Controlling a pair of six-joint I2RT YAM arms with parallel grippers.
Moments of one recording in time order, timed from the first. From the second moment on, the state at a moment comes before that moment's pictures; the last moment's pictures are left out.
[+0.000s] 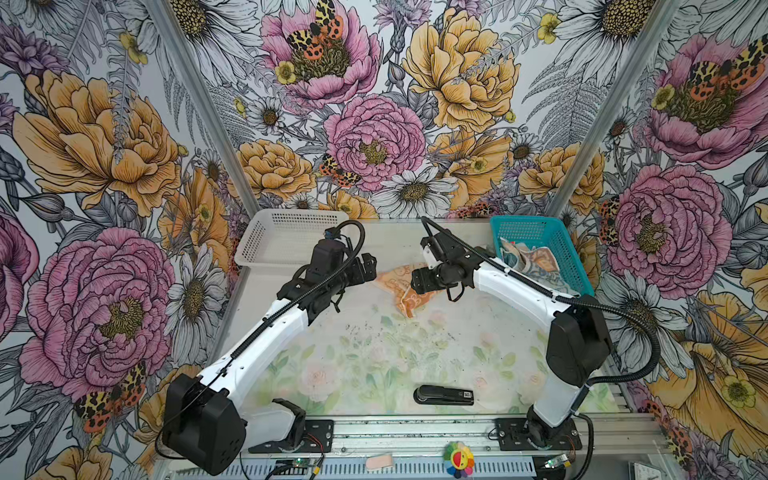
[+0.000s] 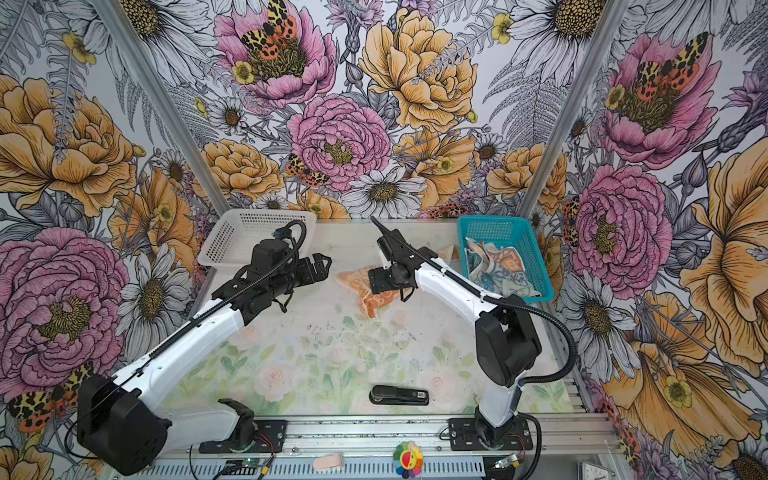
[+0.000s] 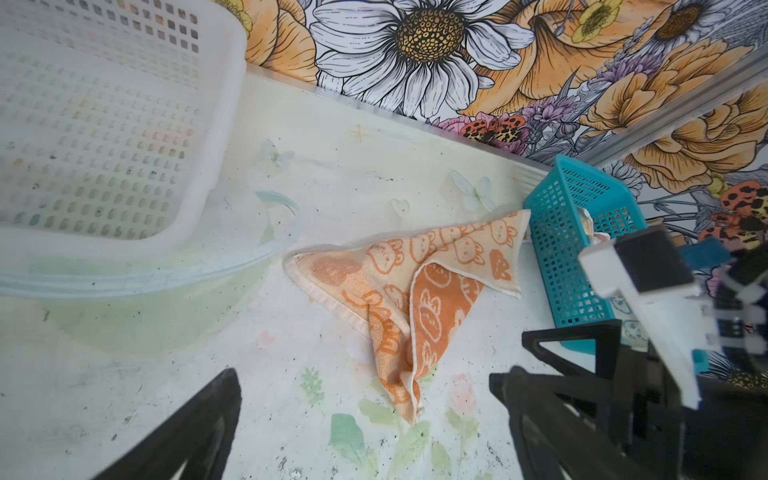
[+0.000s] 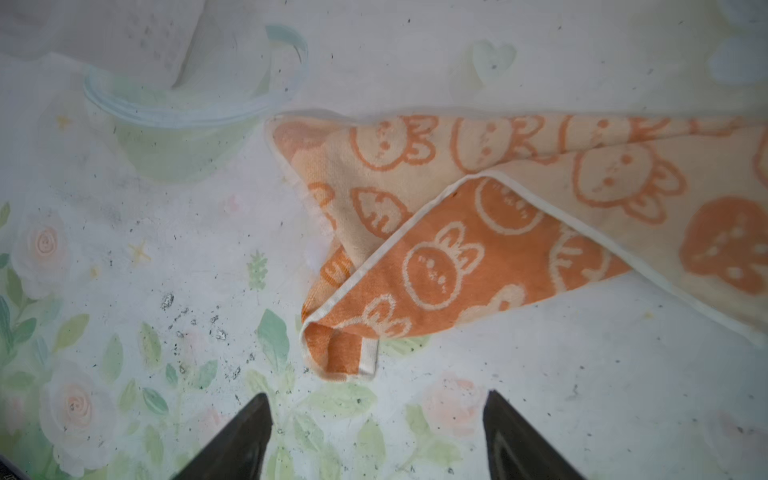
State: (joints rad) left arm -0.42 1.24 1.03 -0.36 -0.02 -0.56; right arm 0.61 1.78 1.44 -0.72 -0.10 0.31
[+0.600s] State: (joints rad) left arm -0.39 1.14 0.94 -0.36 0.02 -0.60; right arm 0.72 1.99 1.38 -0.59 -0.09 0.40
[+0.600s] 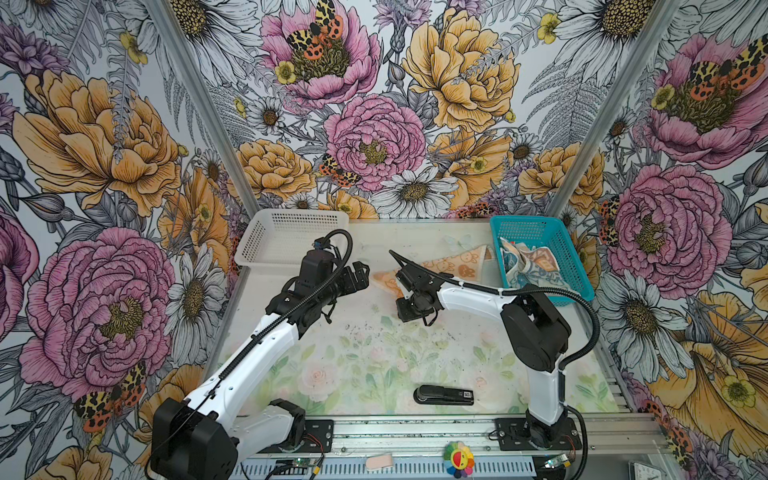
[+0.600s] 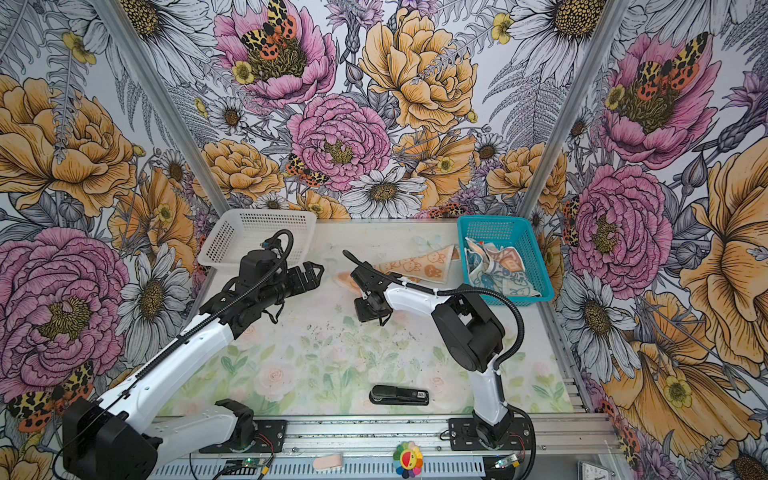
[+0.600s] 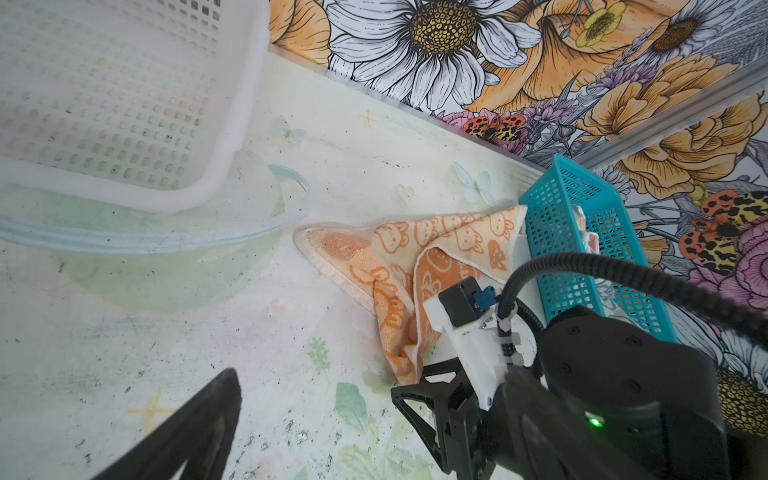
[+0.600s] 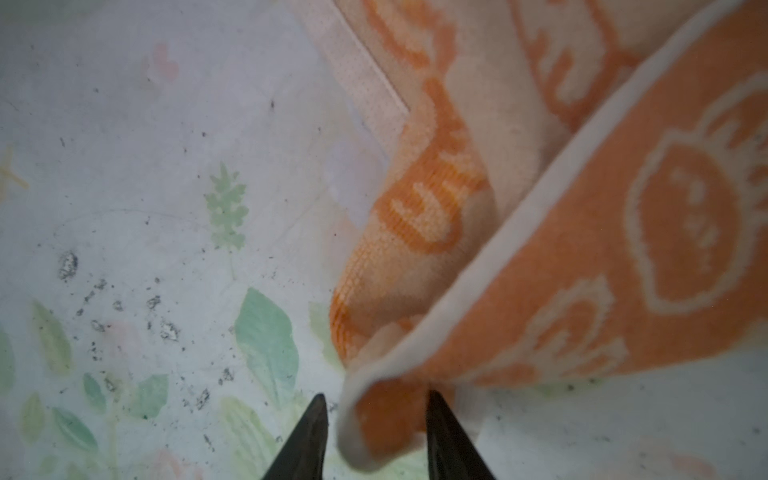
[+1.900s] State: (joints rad) left arm -0.59 1.51 1.07 -0.37 0.02 -0.58; right arm 0.25 1.81 1.17 -0.55 -0.23 0.34
